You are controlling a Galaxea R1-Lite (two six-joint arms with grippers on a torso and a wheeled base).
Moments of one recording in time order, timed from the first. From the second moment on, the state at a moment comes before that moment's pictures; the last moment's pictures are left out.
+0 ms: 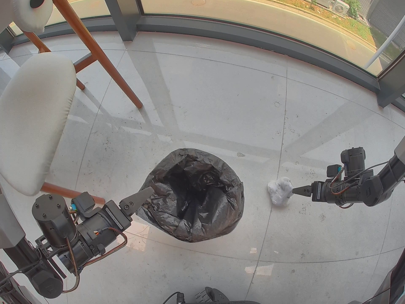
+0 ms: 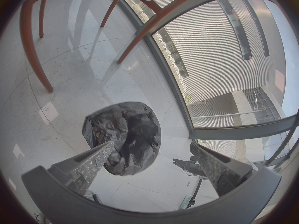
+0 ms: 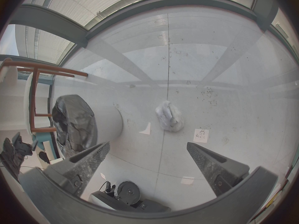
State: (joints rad) left arm -0.48 1.78 -0.10 -1.55 -0.04 -0.89; right arm 0.09 2.04 -0.80 -0.49 0.28 0.21
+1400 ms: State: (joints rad) left arm -0.46 1.73 -0.17 -1.53 -0.02 -0.71; right arm 0.21 2.45 -1.26 -0.49 0.20 0.11
